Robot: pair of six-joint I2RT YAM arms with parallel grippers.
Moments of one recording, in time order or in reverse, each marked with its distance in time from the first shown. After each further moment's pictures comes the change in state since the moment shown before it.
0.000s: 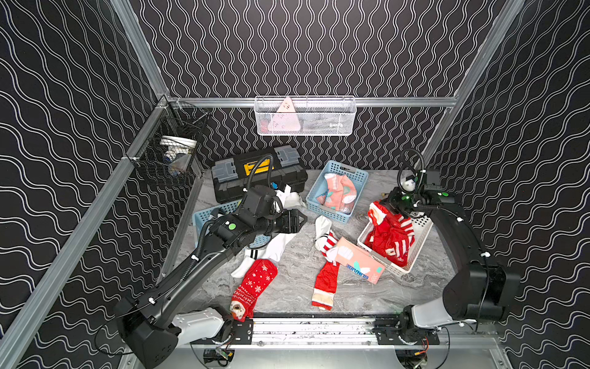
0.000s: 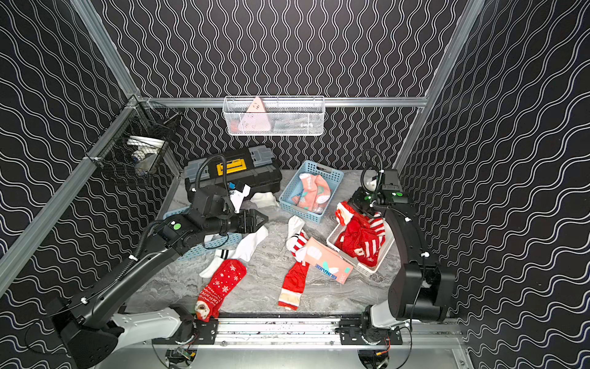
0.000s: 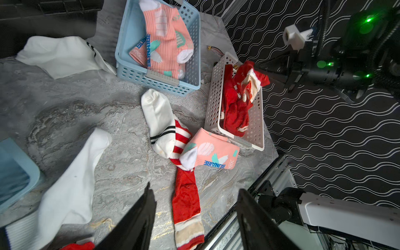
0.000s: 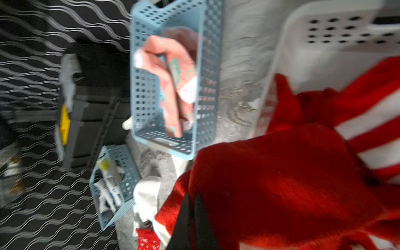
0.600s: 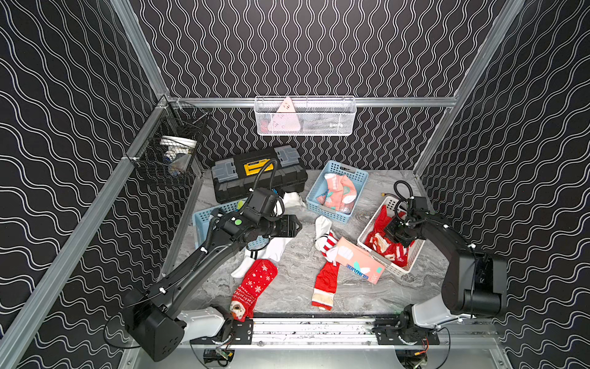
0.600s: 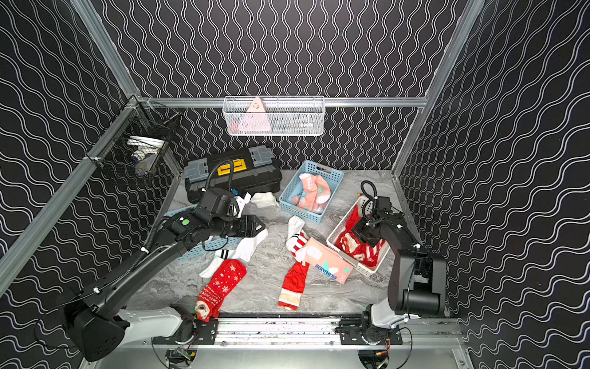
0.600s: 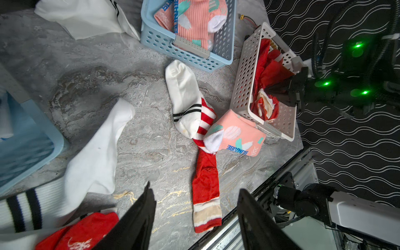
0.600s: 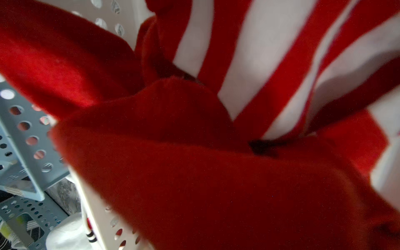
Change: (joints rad) left arm 0.033 0.048 -0.029 -0.095 -0.009 0.028; right arm -0.039 0.031 -0.309 0.082 0.148 0.095
